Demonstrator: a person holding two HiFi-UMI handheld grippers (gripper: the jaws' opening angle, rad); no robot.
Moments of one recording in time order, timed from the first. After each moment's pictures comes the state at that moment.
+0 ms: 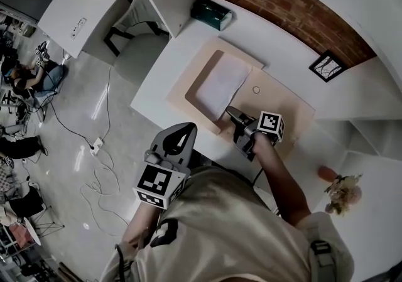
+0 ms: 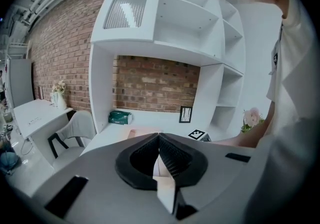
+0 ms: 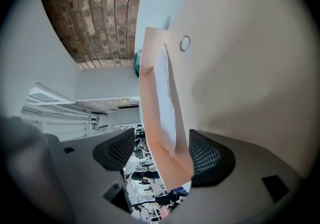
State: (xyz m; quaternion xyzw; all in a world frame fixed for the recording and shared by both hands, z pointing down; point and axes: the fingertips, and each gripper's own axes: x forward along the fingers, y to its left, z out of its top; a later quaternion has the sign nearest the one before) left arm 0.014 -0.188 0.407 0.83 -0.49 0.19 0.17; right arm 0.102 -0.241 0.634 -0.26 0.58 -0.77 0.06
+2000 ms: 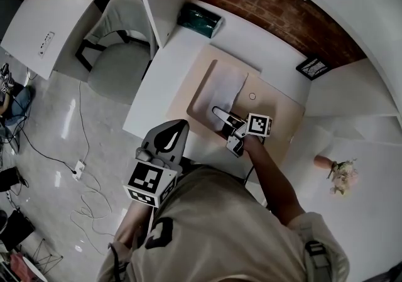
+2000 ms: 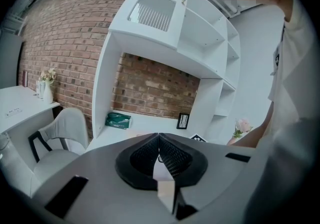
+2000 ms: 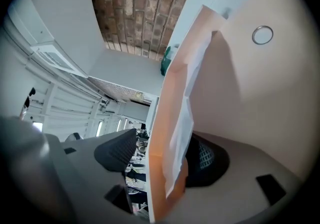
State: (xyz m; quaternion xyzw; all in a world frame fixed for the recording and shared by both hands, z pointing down) left arm -0.067 -0.244 0.420 0.88 -0.41 0.13 0.20; right arm 0.037 -0.290 0.619 -0.27 0.72 -0.64 0.07
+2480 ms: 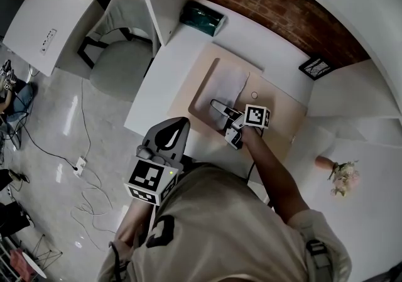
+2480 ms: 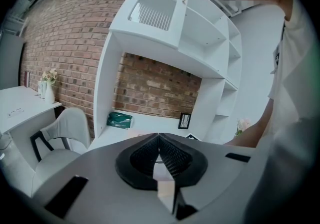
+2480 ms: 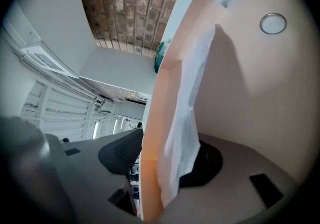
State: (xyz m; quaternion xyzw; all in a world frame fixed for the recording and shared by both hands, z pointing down) left arm -0.068 -0.245 0.421 0.87 -0.42 0.14 0.20; right arm 0.028 -0.307 0.635 -0.27 0.70 -0.65 0.05
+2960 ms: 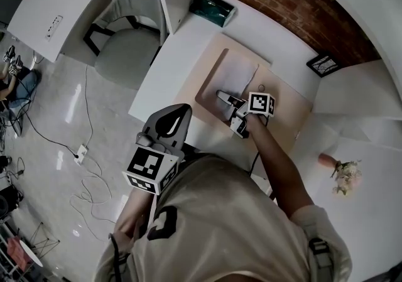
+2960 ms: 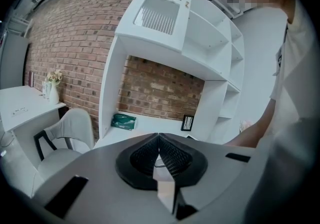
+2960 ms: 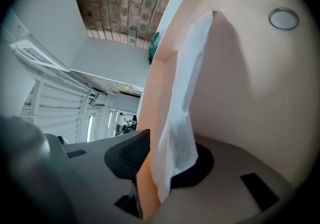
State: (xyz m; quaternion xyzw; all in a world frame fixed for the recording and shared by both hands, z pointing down) left arm -0.080 -0.250 0.414 0.87 -0.44 0.12 0.20; right arm 0.022 -0.309 0.649 -0.27 0.70 -0.66 -0.01
